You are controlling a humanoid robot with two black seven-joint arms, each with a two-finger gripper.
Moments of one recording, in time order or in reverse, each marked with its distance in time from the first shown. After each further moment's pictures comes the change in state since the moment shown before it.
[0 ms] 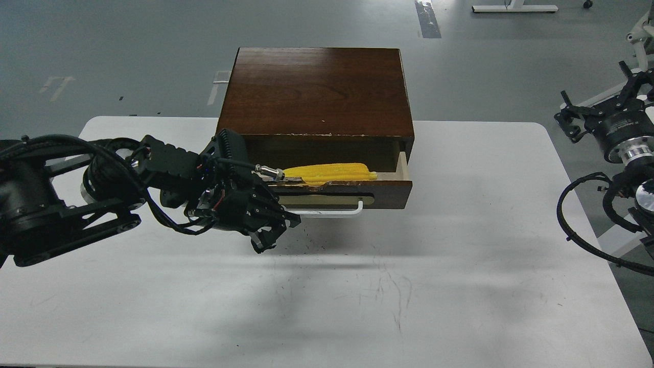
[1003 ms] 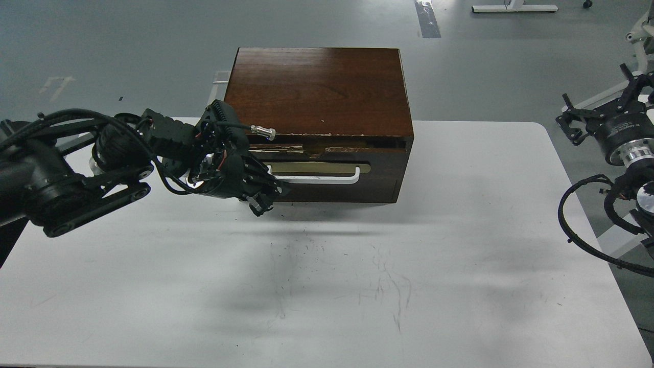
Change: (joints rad) left arm -0.030 -0.103 -0.011 0.290 -0.049 0.000 -0.004; right arm -0.001 0.001 -0.004 -0.016 -0.006 0.000 0.000
